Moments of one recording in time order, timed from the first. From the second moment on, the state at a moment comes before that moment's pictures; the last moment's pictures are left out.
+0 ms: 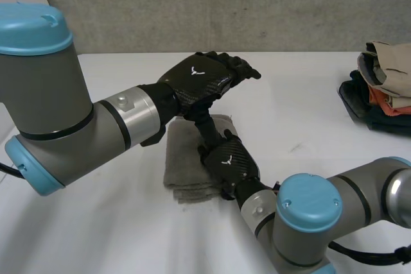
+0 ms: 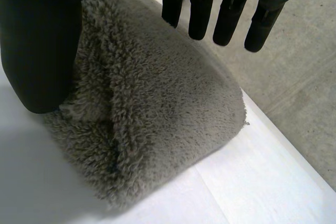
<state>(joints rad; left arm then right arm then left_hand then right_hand) 4.15 -1.96 -1.22 3.03 -1.06 3.37 2.30 -0.93 1.69 -0.61 1.50 2.66 0.19 0.21 0.21 0.20 0.05 0.39 0.38 0.39 0.39 0.22</state>
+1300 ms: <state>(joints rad) 4.15 -1.87 -1.27 3.11 -1.17 3.36 1.48 -0.95 1.11 -0.96 1.20 3.14 0.19 0.21 0.21 0.20 0.05 1.01 1.14 1.15 1.20 0.94</state>
